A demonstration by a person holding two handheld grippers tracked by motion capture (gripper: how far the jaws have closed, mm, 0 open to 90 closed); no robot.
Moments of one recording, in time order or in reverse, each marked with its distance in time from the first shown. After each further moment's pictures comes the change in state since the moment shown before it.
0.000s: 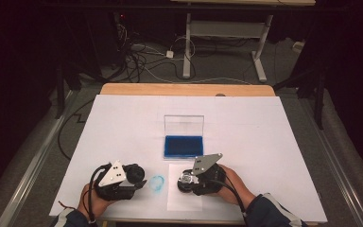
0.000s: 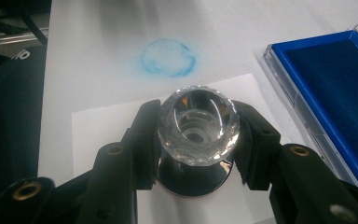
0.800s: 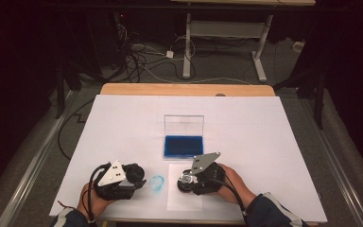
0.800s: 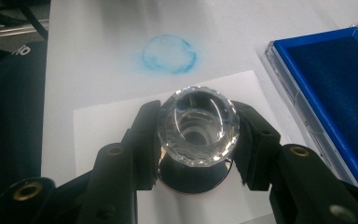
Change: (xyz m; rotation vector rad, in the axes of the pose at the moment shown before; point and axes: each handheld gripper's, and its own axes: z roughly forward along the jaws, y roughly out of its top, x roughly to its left) left arm 0.001 0.000 -0.001 -0.004 -0.004 0.000; right arm -0.001 0.005 -0.002 0.037 0.007 -0.004
